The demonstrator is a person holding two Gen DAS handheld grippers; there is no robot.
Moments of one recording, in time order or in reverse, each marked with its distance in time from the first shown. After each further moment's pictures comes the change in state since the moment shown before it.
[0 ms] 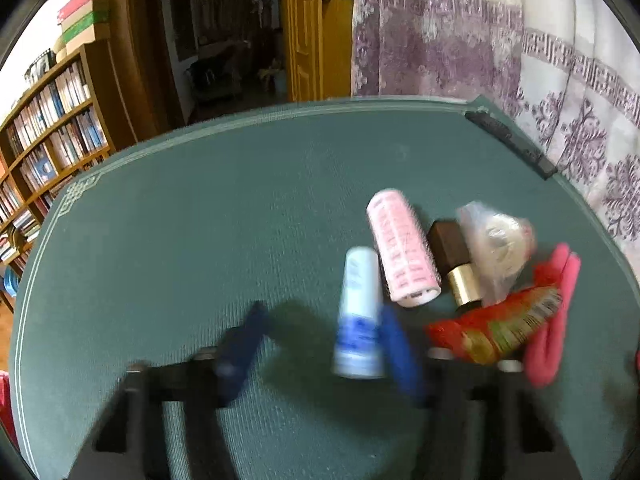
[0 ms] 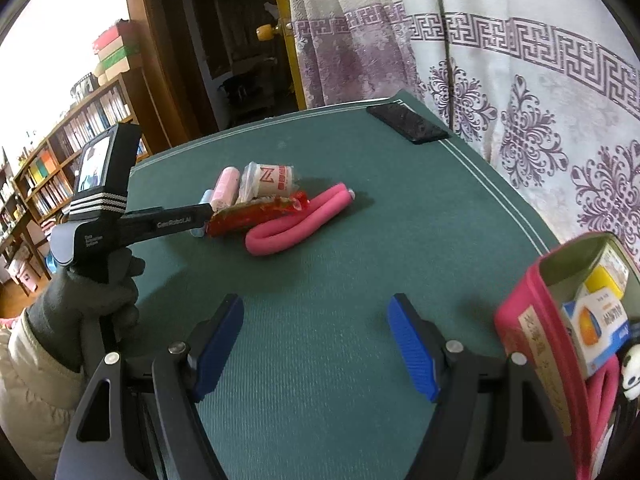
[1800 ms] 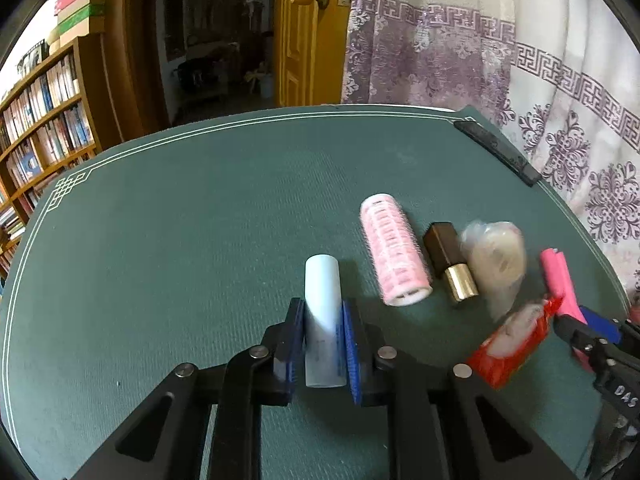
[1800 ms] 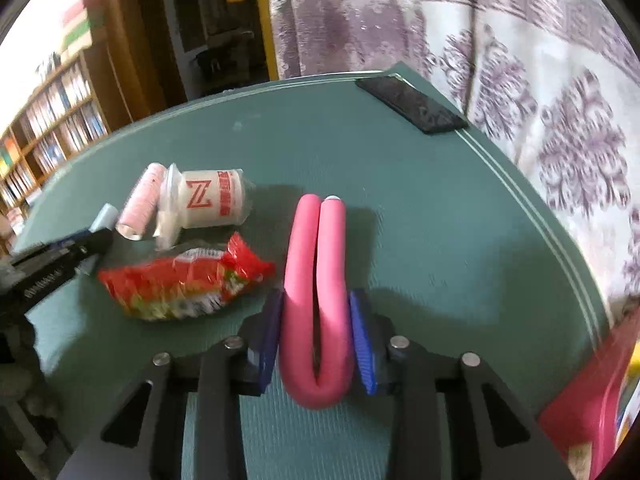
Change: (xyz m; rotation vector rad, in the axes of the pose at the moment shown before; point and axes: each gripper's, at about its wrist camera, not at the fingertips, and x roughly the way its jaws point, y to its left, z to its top) left arm -0.010 0.015 -0.002 -0.017 -0.027 -0.087; right arm 0.088 -0.017 0.043 0.038 0.077 -0.093
